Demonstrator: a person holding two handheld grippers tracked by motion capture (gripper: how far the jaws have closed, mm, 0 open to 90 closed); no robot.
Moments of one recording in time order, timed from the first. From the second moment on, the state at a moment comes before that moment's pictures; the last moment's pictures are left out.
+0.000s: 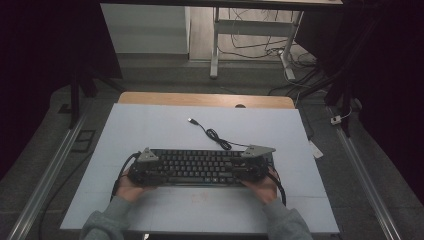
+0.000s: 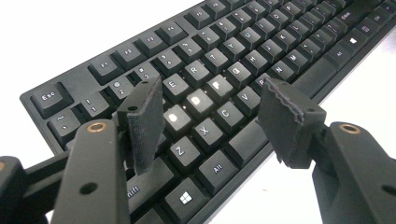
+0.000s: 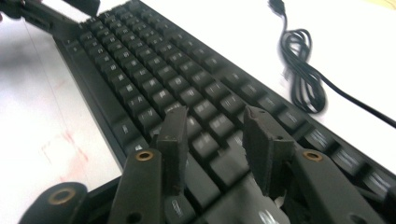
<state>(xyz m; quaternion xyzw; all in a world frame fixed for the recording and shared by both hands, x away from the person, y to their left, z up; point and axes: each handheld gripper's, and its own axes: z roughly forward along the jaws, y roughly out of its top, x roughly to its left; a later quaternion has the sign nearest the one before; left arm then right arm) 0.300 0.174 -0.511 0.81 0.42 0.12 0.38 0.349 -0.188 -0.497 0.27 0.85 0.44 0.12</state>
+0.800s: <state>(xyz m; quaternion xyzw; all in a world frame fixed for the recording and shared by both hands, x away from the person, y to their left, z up) 0.305 0.170 -0.502 0.80 0.42 0.14 0.41 0.346 -0.201 -0.498 0.27 0.85 0.44 0.12</state>
